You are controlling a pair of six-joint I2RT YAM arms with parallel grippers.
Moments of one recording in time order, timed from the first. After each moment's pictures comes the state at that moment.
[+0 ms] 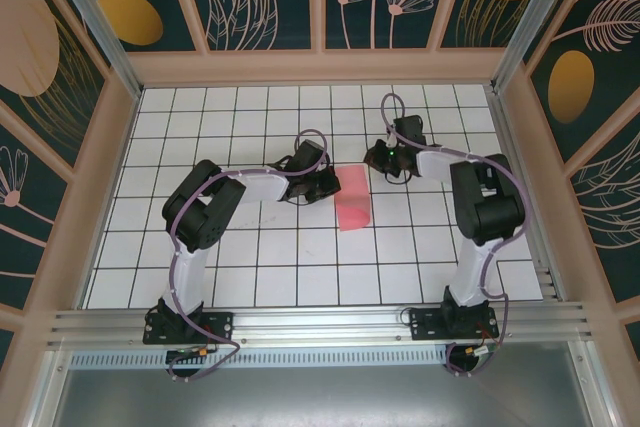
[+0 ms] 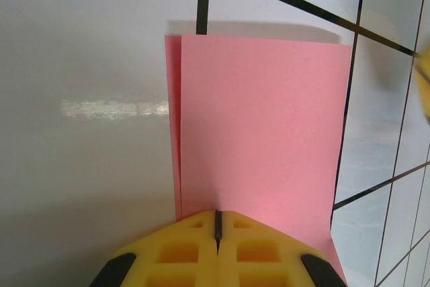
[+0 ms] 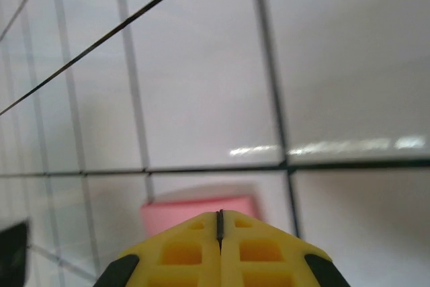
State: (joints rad) left arm -0.67 2.08 1.21 -0.01 0.28 -0.98; right arm 0.28 1.87 1.08 -0.08 -0.44 0.67
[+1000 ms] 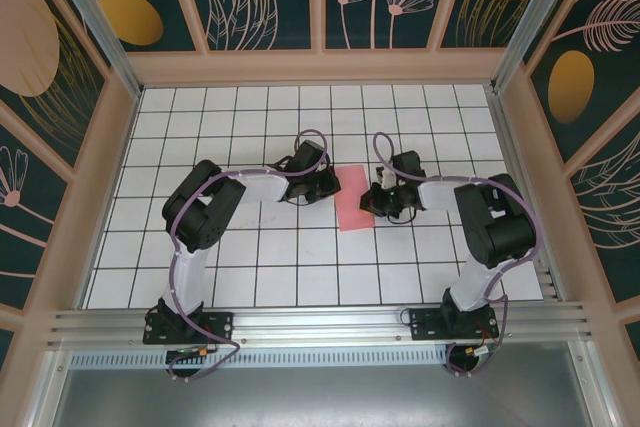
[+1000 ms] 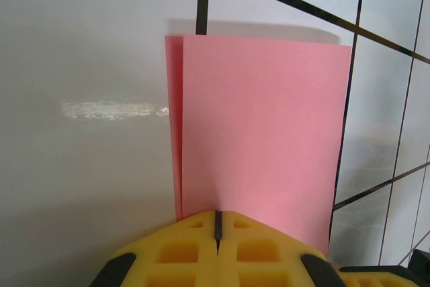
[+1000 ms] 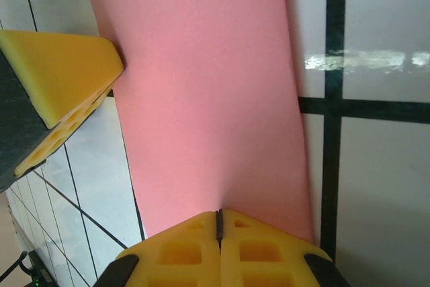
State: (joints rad) left arm -0.67 2.08 1.21 0.00 0.27 -0.98; right arm 0.34 1.72 0.75 -0.10 -0.60 0.57
